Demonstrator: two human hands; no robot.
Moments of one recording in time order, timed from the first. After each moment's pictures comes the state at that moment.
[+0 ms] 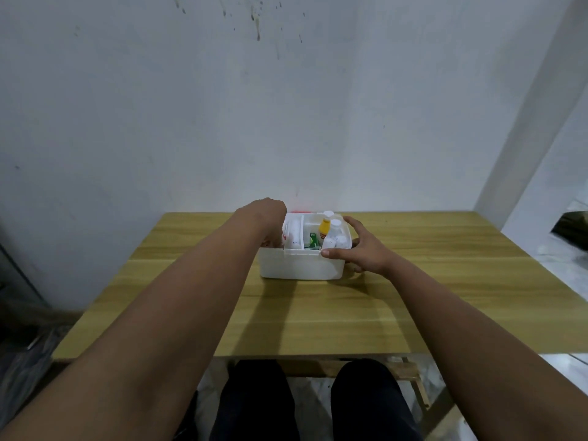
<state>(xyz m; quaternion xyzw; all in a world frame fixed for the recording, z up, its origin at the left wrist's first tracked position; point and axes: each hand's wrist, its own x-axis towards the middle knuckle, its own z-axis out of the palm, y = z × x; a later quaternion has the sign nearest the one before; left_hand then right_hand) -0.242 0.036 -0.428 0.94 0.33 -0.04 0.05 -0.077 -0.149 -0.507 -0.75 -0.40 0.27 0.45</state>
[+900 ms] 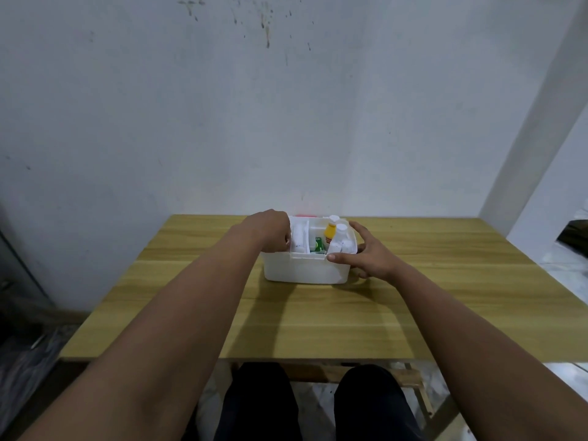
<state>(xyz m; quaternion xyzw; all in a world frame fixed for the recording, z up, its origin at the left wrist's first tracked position) -0.255 0.043 -0.448 0.96 0.28 -0.02 0.04 -0.082 -0.151 -0.506 -0.76 -0.39 0.27 0.45</state>
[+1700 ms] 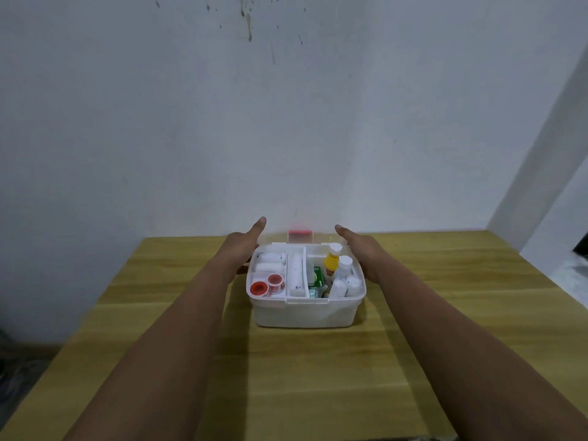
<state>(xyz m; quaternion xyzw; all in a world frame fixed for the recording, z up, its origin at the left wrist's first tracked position) -0.217 0.129 -0.488 0.67 0.46 0.15 0.56 -0.019 -0.052 -0.499 -0.75 -0.14 0.33 0.55</state>
